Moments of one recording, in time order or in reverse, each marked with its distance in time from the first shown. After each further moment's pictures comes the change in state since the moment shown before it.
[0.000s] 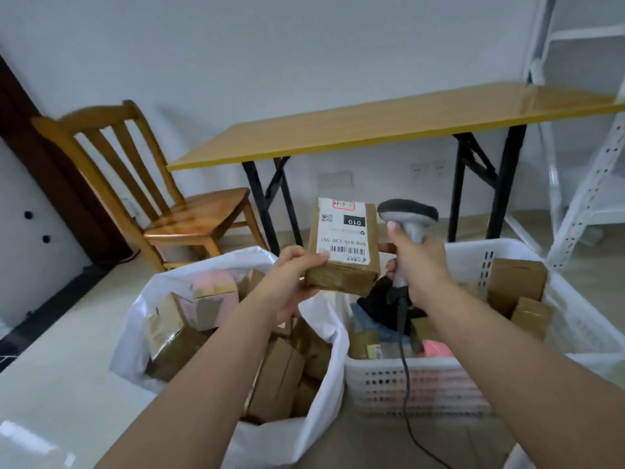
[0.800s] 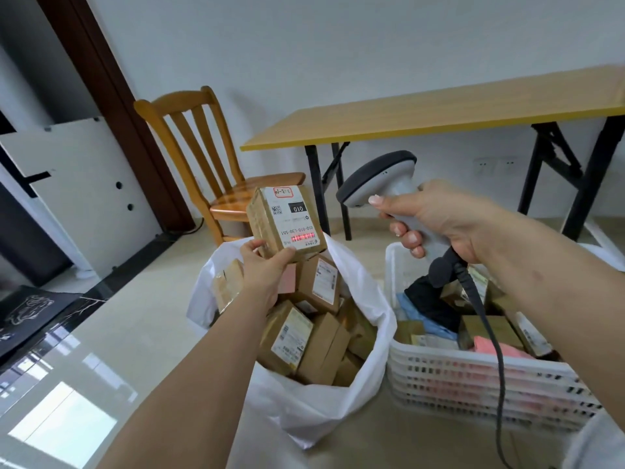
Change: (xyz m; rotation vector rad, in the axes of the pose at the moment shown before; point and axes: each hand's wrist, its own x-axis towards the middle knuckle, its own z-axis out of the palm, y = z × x) left_hand -0.039 -0.023 -0.116 -0.026 0.687 0.227; right_hand -0.086 -0.069 0.045 -0.420 -0.693 0.042
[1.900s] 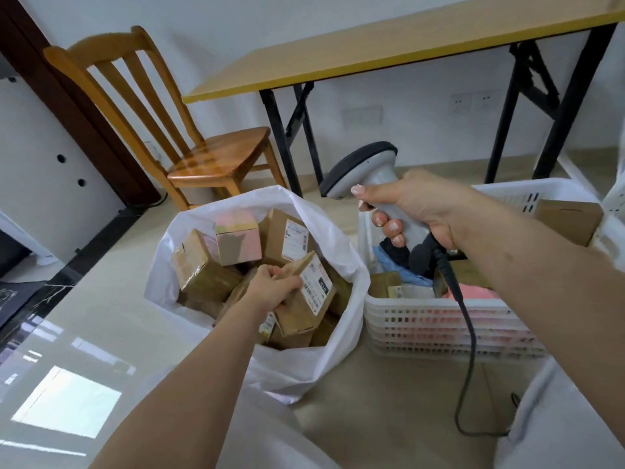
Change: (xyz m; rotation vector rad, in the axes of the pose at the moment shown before) left_hand -0.014 -0.092 0.020 0.600 -0.277 -0.301; right_hand 0.025 0.063 -0.024 0.115 -0.012 0.186
